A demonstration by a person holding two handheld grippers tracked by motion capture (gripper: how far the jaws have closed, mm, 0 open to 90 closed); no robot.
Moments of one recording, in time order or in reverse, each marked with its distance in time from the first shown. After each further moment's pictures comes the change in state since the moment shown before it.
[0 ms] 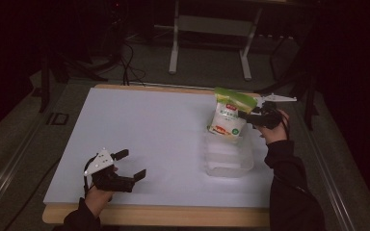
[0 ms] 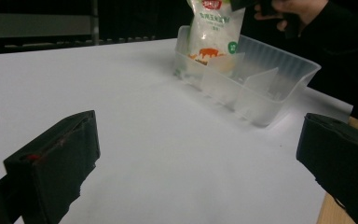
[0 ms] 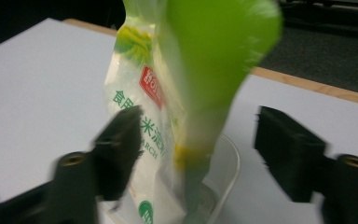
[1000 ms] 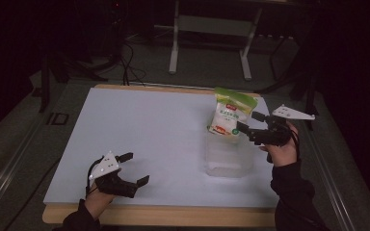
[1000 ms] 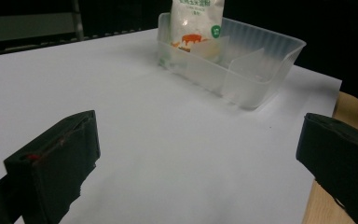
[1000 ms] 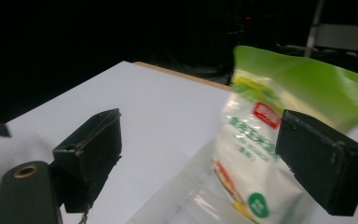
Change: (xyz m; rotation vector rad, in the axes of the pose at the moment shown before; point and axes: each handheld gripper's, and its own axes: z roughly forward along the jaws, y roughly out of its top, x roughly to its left) left arm -0.008 -0.002 0.003 0.039 -0.048 0.076; right arm 0.079 -0.003 -0.076 -0.173 0.132 -0.043
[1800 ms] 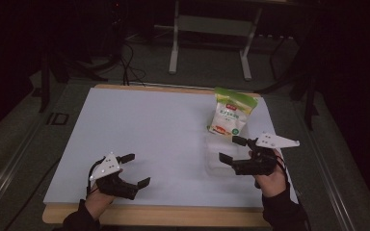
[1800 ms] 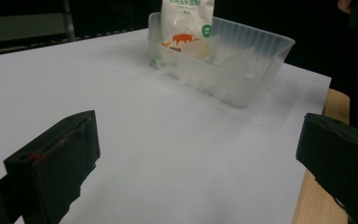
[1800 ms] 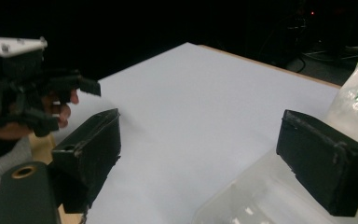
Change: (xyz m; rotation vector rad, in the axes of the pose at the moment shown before) left arm -0.003 0.000 0.001 0.001 -0.034 0.009; right arm 0.069 -0.040 -0.008 0.030 0.189 -0.065
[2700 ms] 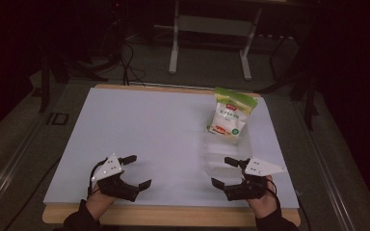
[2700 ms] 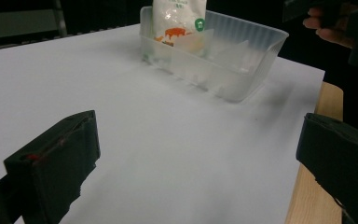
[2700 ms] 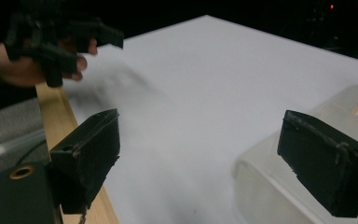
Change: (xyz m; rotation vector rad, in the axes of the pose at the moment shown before) left arm -0.002 -0.003 0.003 0.020 -0.019 0.018; right arm 0.031 -0.058 0.006 0.035 0.029 -0.082
